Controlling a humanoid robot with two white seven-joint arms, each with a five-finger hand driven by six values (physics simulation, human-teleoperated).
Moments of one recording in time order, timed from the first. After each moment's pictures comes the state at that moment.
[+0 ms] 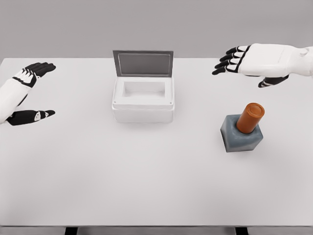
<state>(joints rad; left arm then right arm) 0.00 0.67 0.04 -1.64 -0.31 -0.61 -0.07 -0.93 -0.97 0.76 -1.58 0.32 -0.61 0.61</state>
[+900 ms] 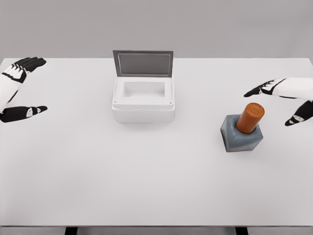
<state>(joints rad) 0.01 0.67 0.09 -1.64 -0.32 -0.61 -0.07 -0.87 -1.23 0.95 -1.58 -0.15 -0.45 0.61</state>
